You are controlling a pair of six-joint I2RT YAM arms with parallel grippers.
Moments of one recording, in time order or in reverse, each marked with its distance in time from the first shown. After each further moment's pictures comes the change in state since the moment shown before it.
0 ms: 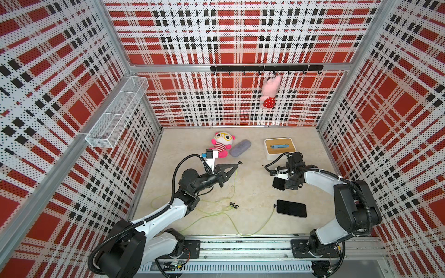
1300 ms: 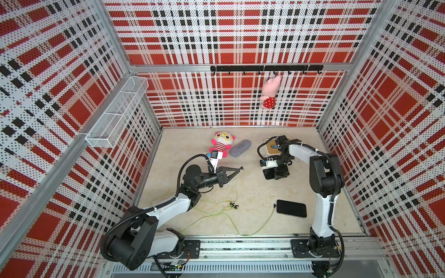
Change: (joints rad) left arm 0.055 0.151 0.022 0.025 0.209 -0.087; right arm -0.043 0.504 0.670 -0.568 -0.293 -0.124
